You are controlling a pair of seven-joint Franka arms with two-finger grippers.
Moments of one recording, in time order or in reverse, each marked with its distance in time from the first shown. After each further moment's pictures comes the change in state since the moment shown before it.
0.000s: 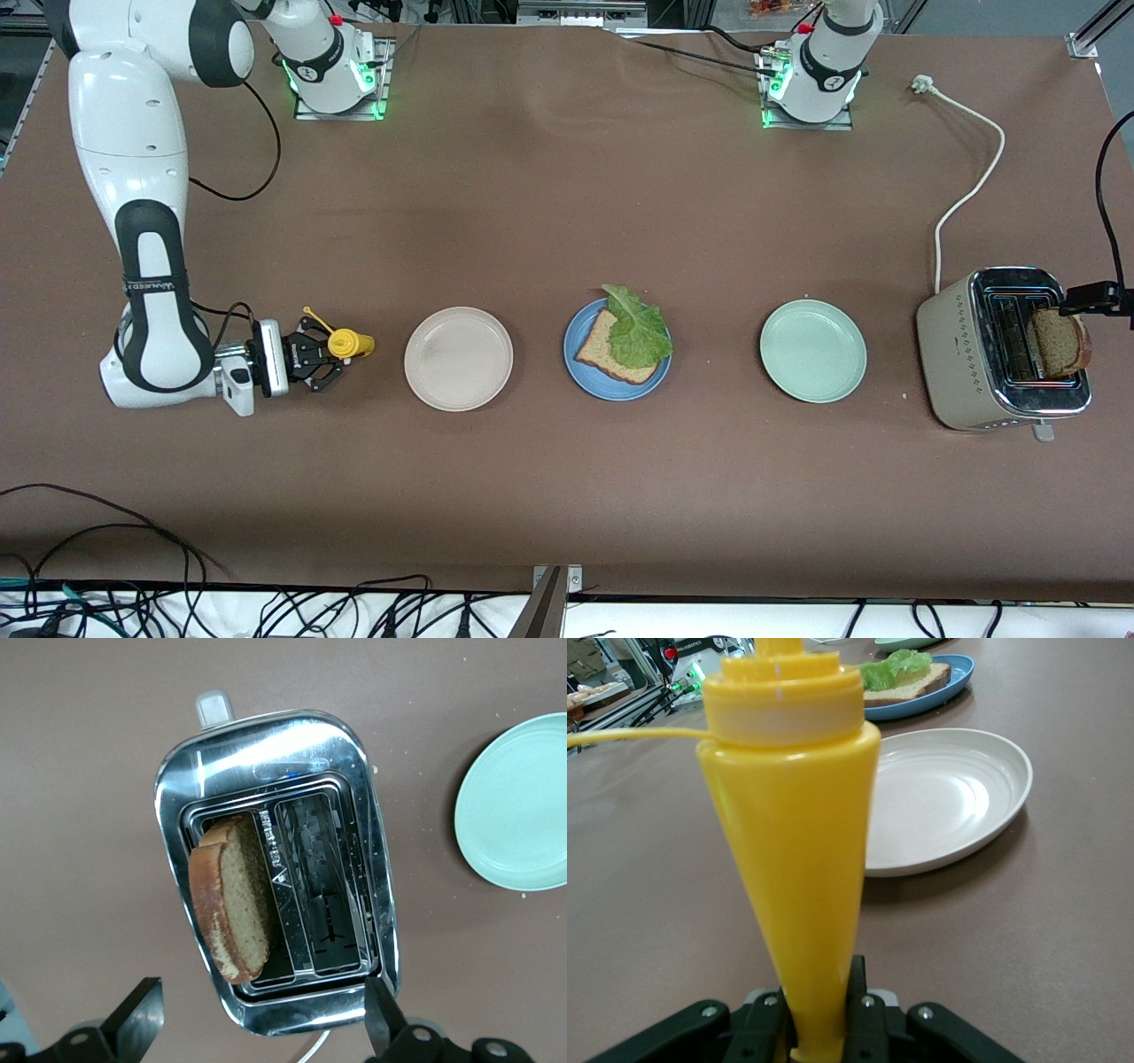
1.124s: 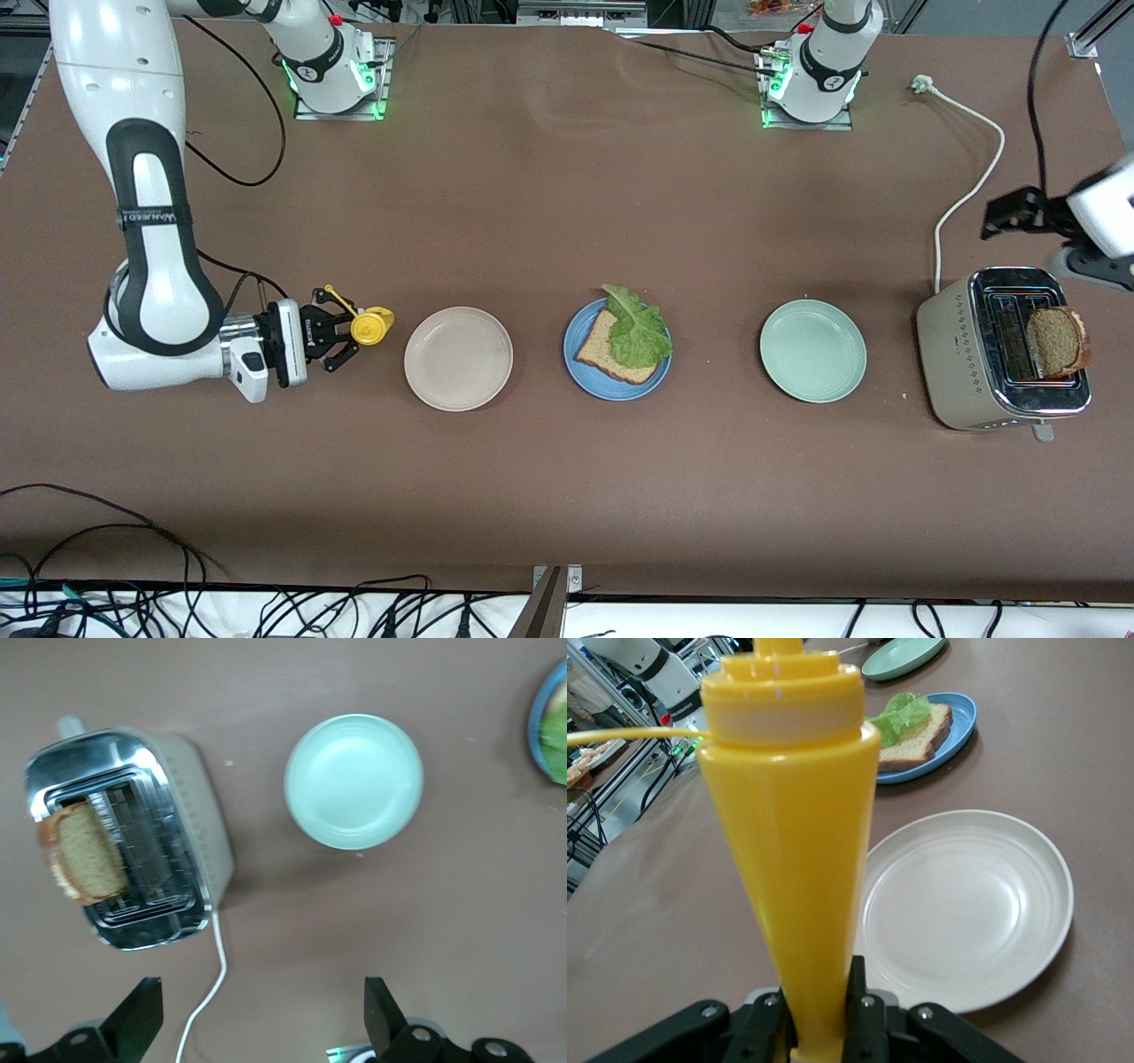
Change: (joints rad) left arm -0.256 -0.239 -0.003 -0.004 -0.056 -0.269 -0.186; right arm 0.118 -0.245 -0.005 -0.137 -0.036 0.003 0.353
